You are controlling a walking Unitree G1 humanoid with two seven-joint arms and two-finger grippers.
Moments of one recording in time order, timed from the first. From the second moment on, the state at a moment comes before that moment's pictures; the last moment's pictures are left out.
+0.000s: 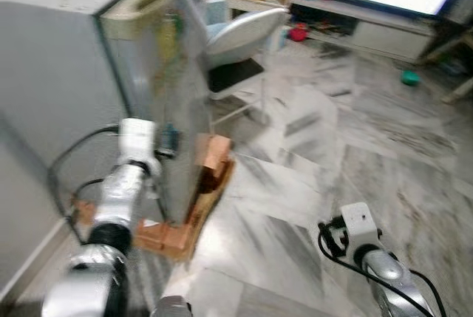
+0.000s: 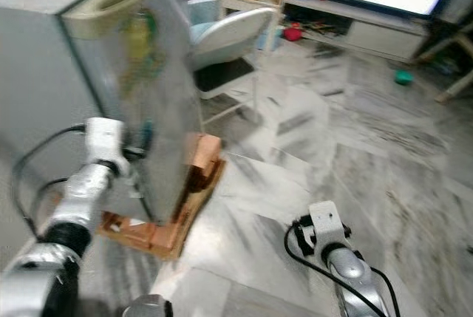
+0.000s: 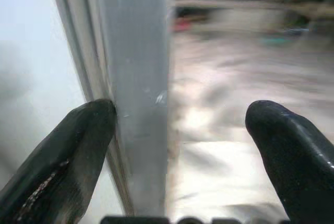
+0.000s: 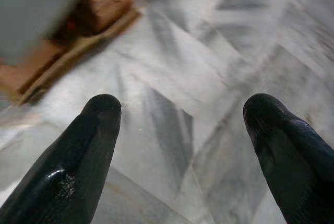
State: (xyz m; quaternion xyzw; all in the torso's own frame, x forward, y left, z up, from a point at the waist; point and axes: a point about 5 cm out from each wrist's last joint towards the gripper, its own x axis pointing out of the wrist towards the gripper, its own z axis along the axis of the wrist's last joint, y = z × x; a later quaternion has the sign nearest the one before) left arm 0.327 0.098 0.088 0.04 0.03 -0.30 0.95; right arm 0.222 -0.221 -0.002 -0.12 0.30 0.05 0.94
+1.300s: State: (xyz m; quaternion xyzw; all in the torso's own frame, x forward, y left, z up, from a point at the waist) left arm 0.276 0.210 0.075 0.15 0.07 -0.12 0.98; right arm 0.247 -0.204 0.036 -0.09 0.16 0.02 0.98
